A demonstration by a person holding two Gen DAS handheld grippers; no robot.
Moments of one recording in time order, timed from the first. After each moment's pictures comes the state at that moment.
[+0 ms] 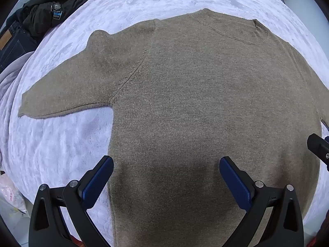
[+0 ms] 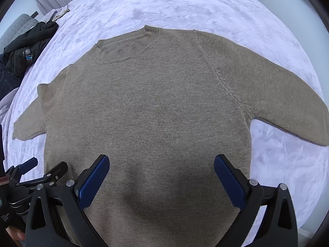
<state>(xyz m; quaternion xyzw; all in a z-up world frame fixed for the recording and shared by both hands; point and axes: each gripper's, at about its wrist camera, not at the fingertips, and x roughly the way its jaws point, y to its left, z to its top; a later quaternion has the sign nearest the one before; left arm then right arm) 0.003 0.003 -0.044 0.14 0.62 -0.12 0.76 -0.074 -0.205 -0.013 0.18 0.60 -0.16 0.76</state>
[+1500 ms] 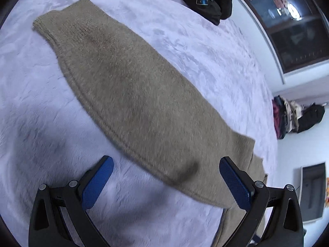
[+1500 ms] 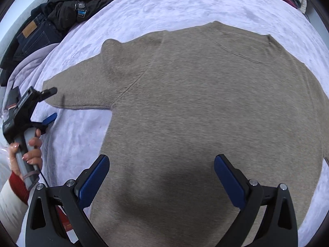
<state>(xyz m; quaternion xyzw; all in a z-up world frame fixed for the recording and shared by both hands) 0.160 0.315 -0.115 -0.33 0.54 -0.10 0.76 0.005 -0.045 -0.037 0.12 0.63 0.00 0.77</state>
